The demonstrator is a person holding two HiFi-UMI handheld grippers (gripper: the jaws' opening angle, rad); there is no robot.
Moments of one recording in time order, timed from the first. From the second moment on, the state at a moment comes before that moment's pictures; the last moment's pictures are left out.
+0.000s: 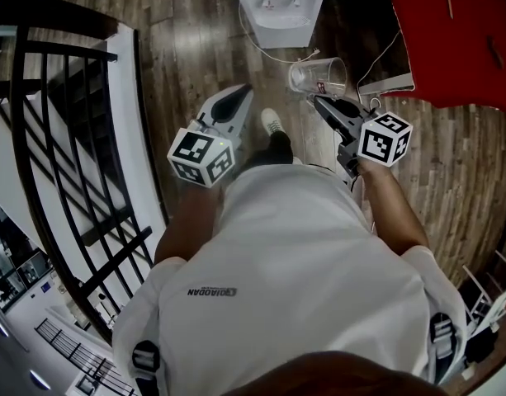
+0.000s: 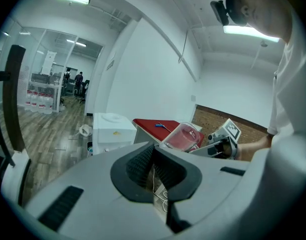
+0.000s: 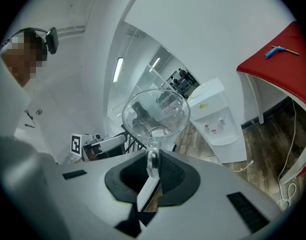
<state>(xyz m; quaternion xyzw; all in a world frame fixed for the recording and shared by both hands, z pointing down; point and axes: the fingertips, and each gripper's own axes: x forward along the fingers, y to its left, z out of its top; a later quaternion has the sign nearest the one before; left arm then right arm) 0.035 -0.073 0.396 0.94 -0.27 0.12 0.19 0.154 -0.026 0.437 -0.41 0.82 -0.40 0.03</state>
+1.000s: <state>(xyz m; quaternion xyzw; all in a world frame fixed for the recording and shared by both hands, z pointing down) 0.052 -0.207 0.390 0.96 -0.22 0.10 0.18 0.164 -0.145 0.430 -0.47 0.80 -0.38 -0.01</state>
